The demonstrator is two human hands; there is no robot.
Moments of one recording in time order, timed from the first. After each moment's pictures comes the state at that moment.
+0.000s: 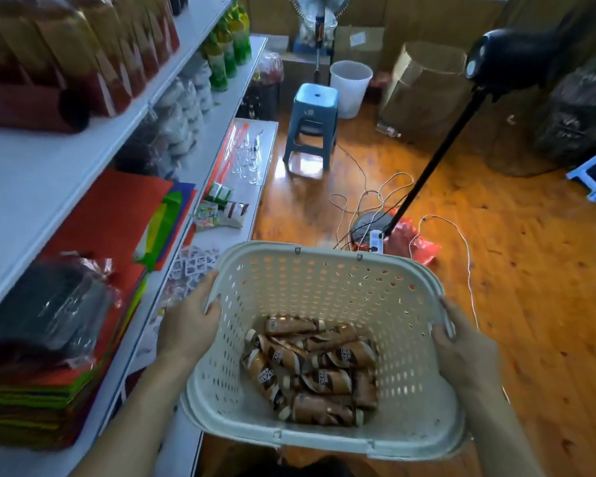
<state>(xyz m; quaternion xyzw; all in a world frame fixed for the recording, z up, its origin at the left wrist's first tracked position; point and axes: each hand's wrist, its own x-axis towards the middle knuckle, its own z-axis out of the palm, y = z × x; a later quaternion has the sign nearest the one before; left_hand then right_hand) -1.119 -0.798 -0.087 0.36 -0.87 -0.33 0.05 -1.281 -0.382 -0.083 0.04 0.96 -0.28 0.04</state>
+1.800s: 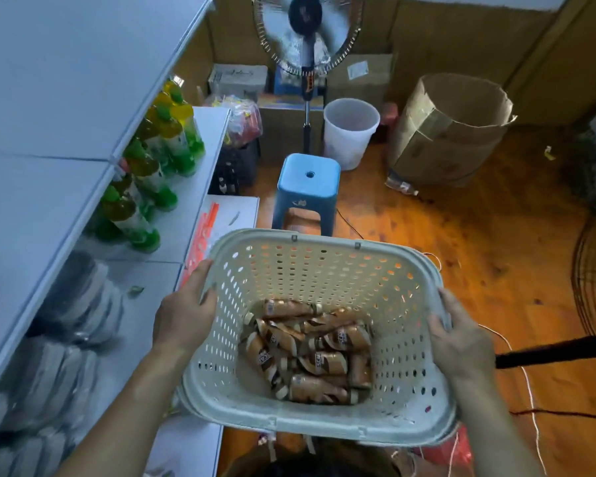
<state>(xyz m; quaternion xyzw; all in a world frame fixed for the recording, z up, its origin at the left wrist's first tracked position) -1.925 -1.167 -0.075 0.35 -0.88 -0.32 0.04 -2.060 -0.743 -0.099 0.06 0.95 -0.30 0.02</state>
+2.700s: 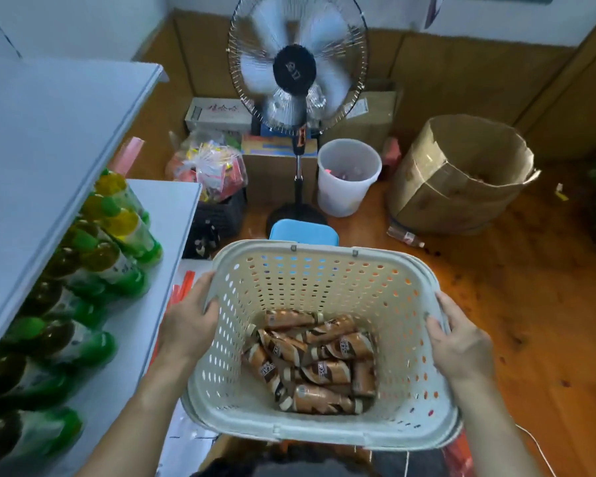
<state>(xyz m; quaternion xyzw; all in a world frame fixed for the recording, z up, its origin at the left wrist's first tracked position) -2.303 -1.293 -0.089 0.36 -0.87 -0.35 0.04 -2.437 -0.876 -0.114 0.05 0.96 -0.27 0.02</state>
